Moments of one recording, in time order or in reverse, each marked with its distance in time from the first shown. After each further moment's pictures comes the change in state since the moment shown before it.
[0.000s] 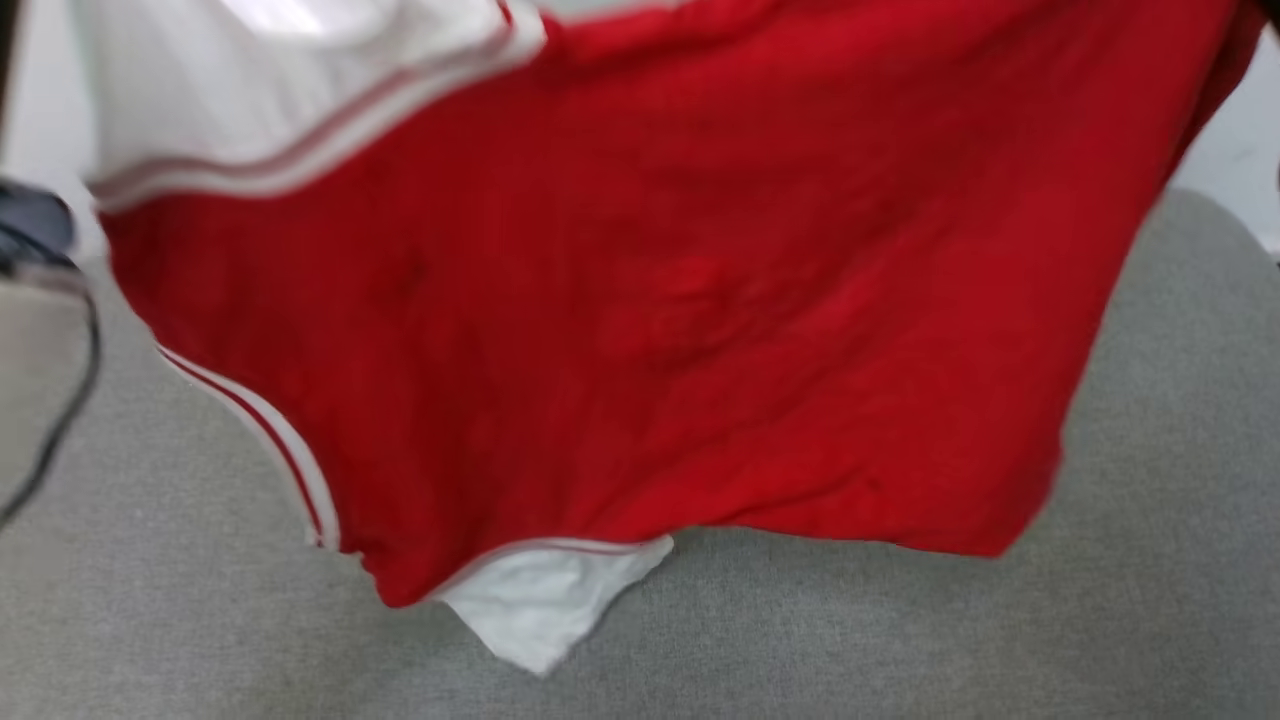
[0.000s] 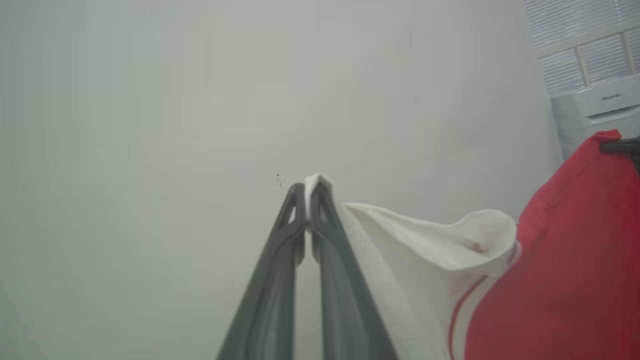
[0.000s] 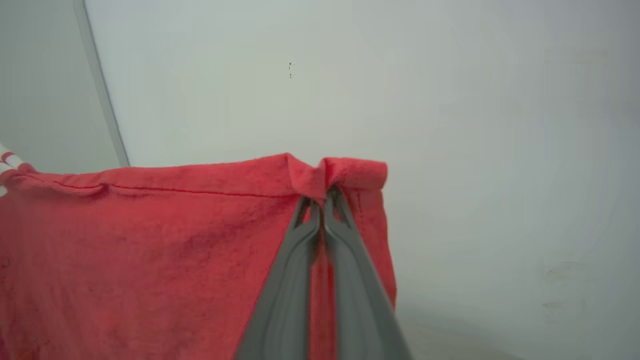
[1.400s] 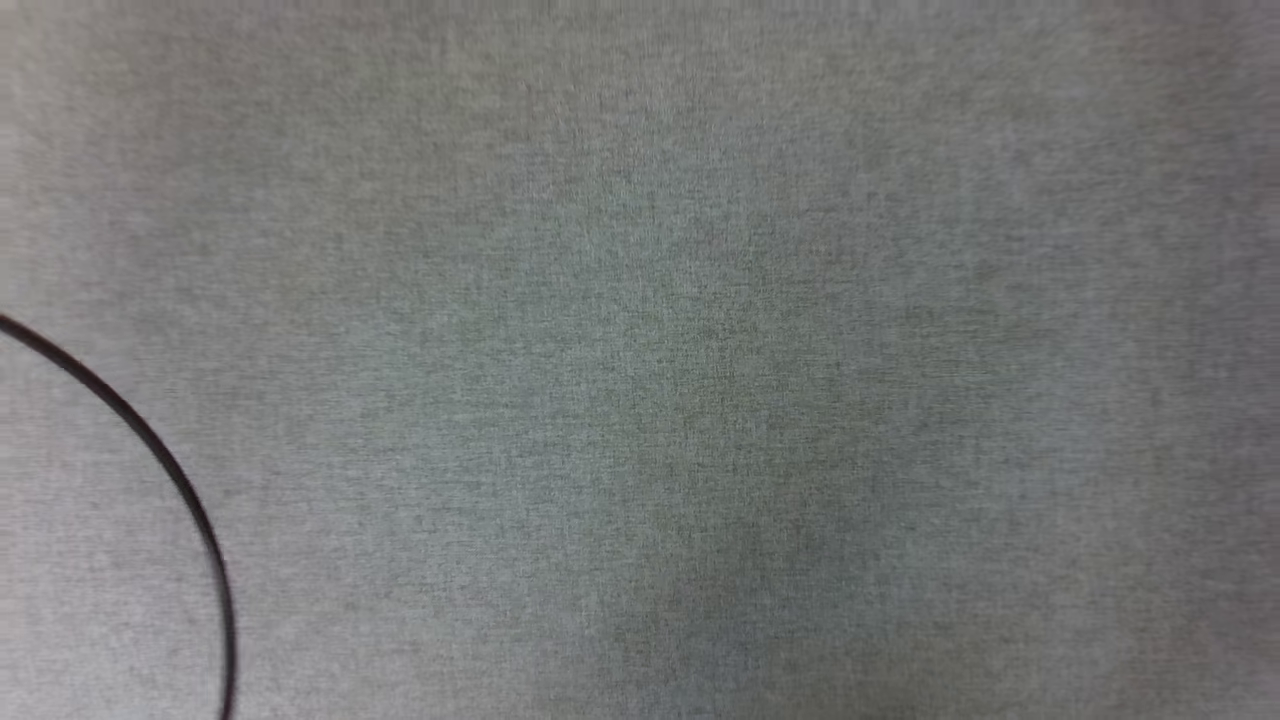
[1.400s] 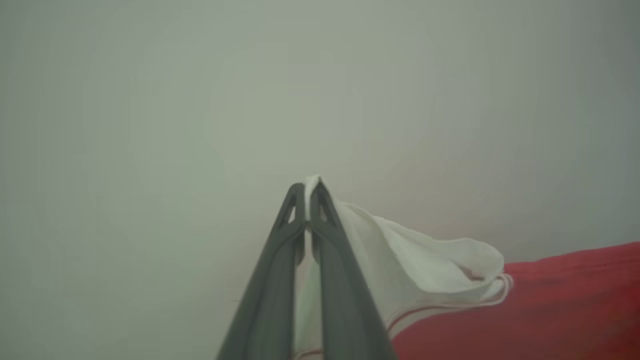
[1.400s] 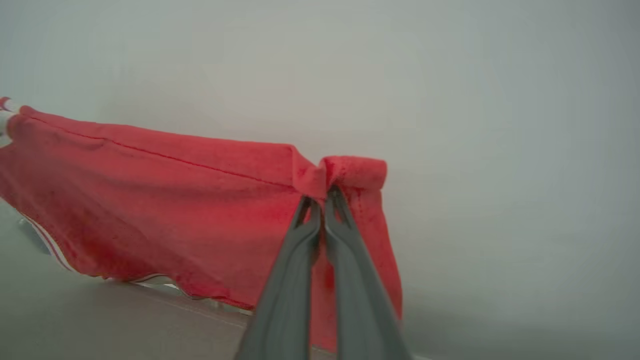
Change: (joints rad) left arm -1.020 -0.411 -0.201 1.196 0.126 -0.330 -0.317; right arm -0.709 0.105 0.166 0.871 -0.305 0.000 -0.665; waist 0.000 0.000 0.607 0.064
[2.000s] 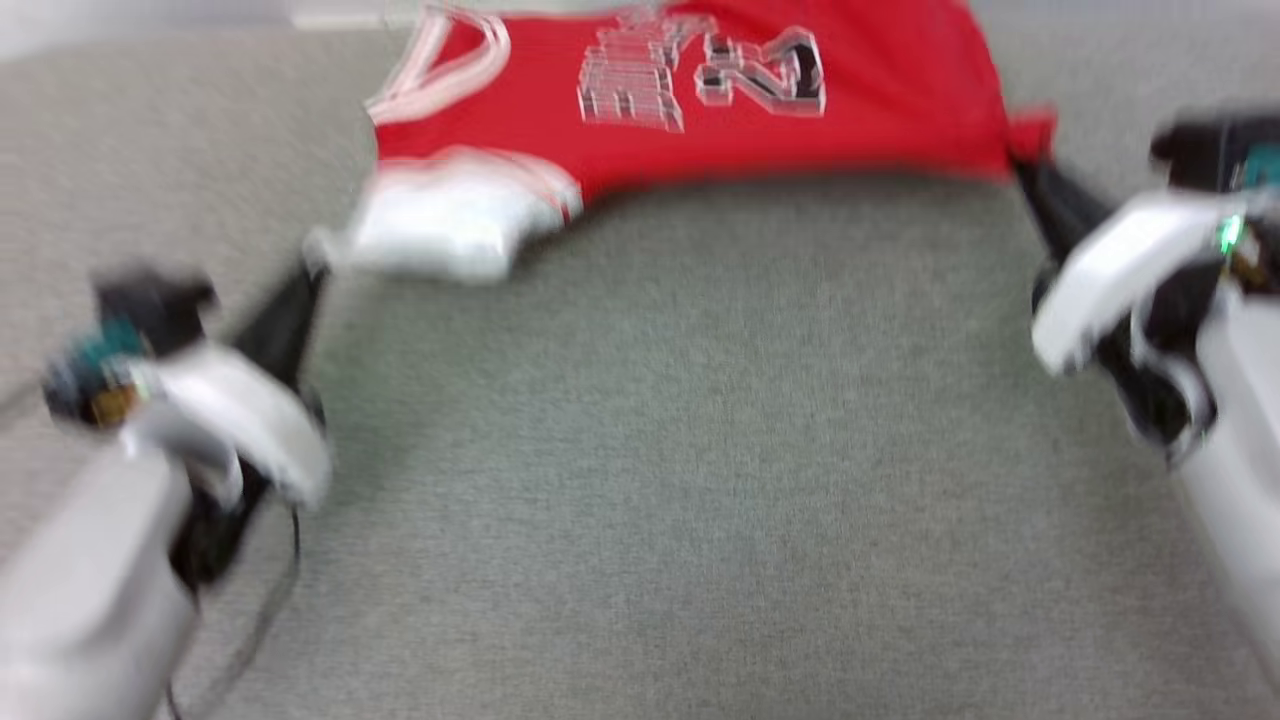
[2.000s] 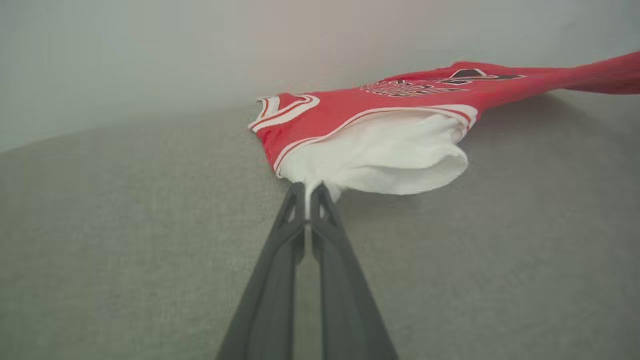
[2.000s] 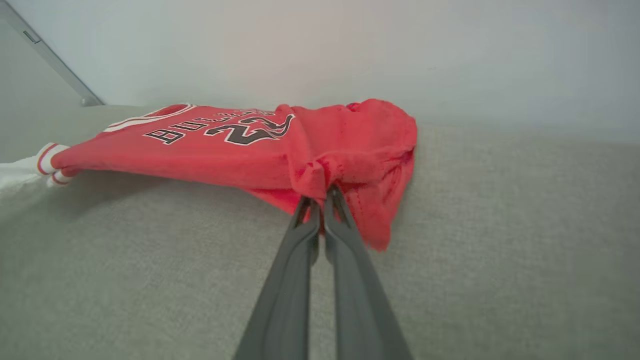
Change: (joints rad) left arm 1.027 0.055 -0.081 -0.264 -0.052 0.018 0.037; right arm 0.629 -0.142 0.264 0.010 0.292 0.000 -0.042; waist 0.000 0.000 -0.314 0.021
